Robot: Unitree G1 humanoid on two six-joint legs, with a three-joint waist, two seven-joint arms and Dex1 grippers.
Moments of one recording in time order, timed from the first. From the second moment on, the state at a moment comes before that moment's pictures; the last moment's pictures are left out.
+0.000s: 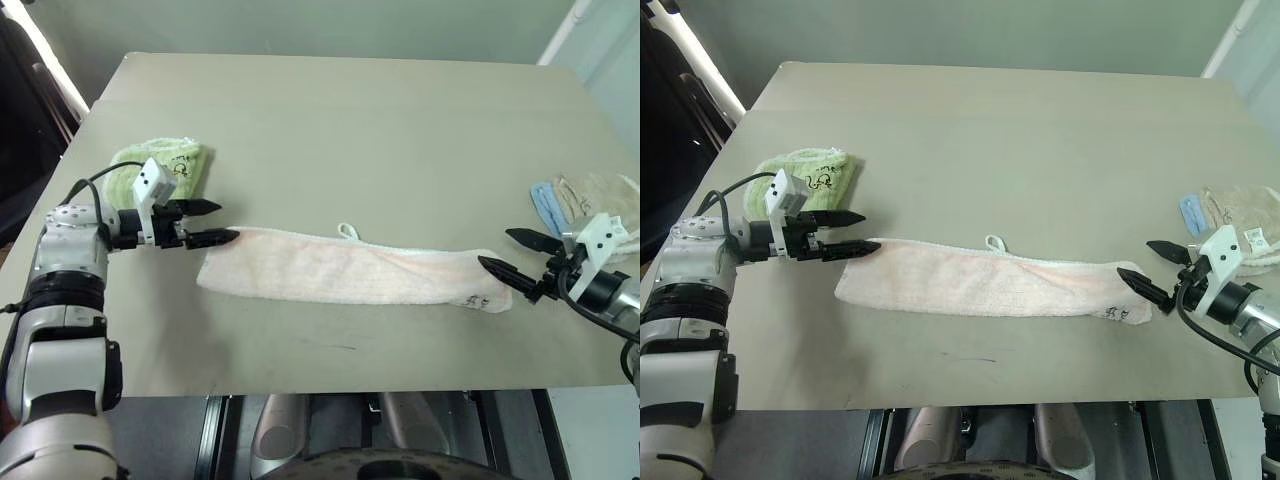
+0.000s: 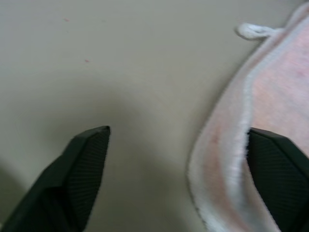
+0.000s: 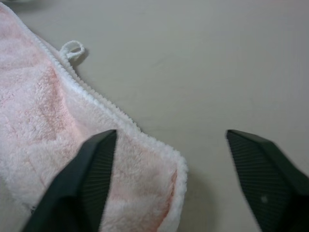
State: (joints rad) left arm -0.73 0.80 0.03 0.84 -0.25 0.16 -1.34; right arm 0.02 -0.76 -0.34 -0.20 0.50 0.41 0.91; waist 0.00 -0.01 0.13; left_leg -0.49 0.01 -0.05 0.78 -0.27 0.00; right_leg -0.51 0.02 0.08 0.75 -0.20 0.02
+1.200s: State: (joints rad) left arm -0.65 0.90 0.07 0.75 -0.28 0.46 -1.43; right arm 0.09 -0.79 -0.64 -0.39 1.16 1.18 0.50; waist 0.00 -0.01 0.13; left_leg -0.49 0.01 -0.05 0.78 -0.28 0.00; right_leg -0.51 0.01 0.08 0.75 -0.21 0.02
